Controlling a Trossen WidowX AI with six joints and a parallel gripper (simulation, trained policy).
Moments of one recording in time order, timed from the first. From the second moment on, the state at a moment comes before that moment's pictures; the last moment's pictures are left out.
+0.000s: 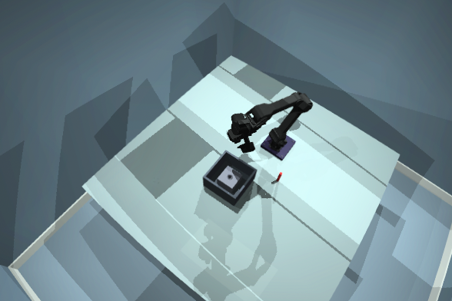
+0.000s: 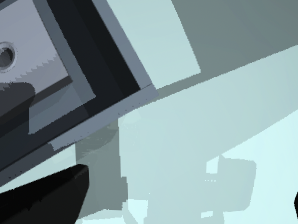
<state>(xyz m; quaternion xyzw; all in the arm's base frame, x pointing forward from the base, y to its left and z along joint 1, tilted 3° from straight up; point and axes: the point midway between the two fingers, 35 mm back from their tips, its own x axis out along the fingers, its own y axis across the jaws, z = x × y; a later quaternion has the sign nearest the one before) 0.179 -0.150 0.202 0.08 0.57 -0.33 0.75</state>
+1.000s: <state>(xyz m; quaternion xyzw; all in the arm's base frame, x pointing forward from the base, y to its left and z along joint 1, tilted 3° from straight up) 0.201 0.045 0.163 0.21 0.62 -0.30 0.69</state>
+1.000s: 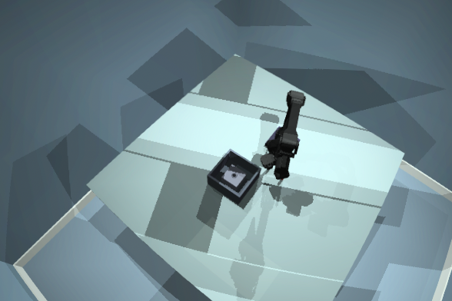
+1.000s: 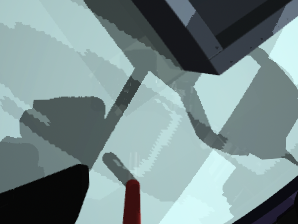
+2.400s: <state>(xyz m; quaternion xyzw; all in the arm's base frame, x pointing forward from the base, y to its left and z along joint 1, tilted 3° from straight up) 0.173 0.105 0.031 0.18 0.63 -0.32 0.68</state>
